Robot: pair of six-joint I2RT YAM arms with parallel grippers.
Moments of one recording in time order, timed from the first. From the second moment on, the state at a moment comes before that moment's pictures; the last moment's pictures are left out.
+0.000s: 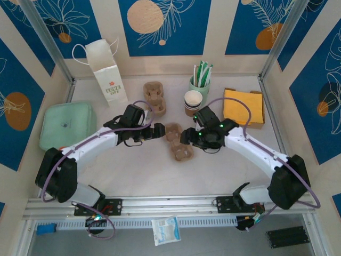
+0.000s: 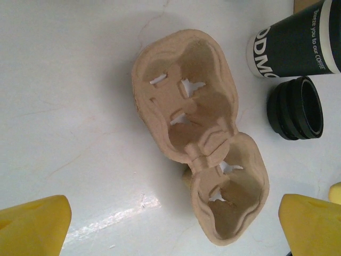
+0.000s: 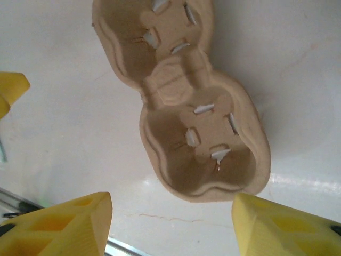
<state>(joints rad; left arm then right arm) -0.55 1.44 0.97 -0.42 0.32 -0.64 0.63 1.35 1.04 -0.78 -0.22 0.75</state>
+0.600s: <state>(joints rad) -0.36 1.30 0.95 -0.48 0.31 -0.59 0.74 1.78 1.36 -0.92 -0.02 0.49</state>
